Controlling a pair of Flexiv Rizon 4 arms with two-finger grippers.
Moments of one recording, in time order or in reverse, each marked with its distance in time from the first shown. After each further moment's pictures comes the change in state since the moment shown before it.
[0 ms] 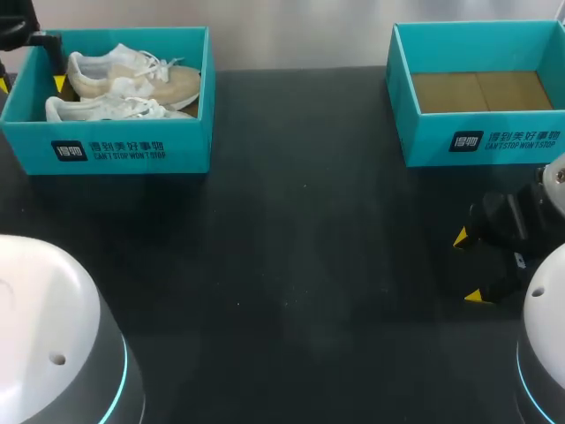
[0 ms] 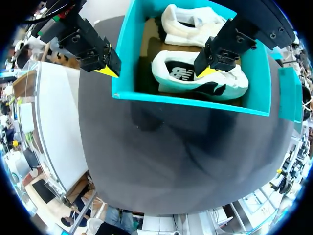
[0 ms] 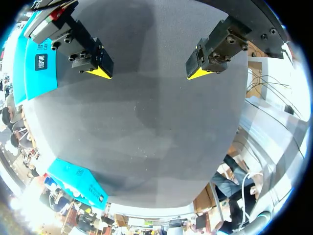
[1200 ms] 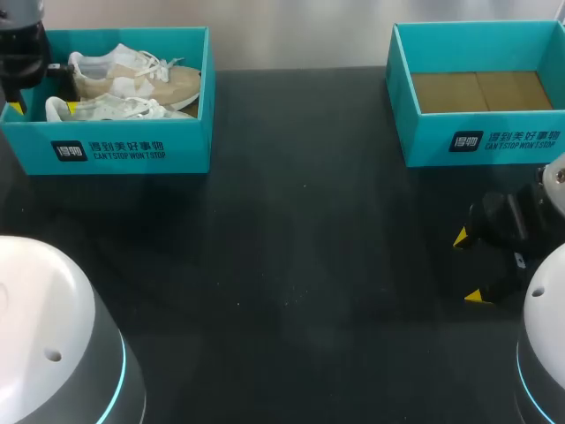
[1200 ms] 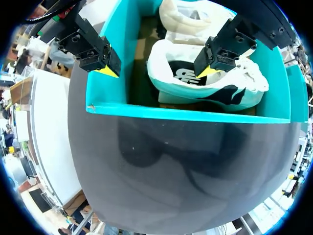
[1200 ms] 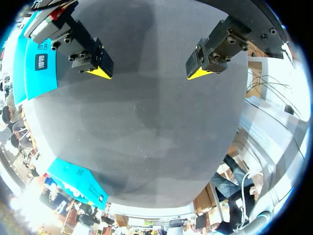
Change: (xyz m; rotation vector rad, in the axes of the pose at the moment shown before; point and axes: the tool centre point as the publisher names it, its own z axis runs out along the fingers) left arm -0.003 0.025 0.062 -0.115 0.021 0.019; right arm 0.000 0.000 0.000 0.000 0.000 0.000
